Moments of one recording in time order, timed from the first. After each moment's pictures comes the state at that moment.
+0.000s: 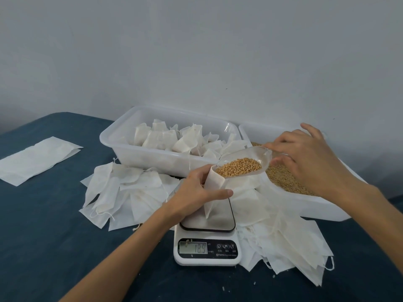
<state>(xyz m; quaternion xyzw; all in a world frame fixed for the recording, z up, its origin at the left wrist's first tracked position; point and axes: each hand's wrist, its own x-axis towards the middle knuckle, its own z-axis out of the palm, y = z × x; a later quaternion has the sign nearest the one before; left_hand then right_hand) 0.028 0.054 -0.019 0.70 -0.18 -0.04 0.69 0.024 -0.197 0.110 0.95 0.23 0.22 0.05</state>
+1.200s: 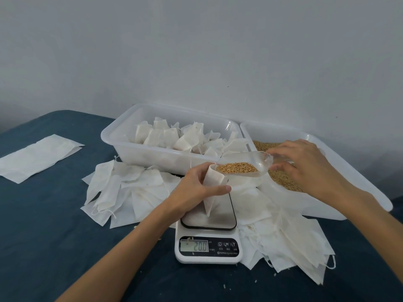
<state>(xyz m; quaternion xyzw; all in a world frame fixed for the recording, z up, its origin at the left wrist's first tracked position) 0.029 0.057 -0.019 0.66 -0.18 -0.06 0.73 0.040 -0.213 0.083 0.94 0.24 0.20 -0.08</state>
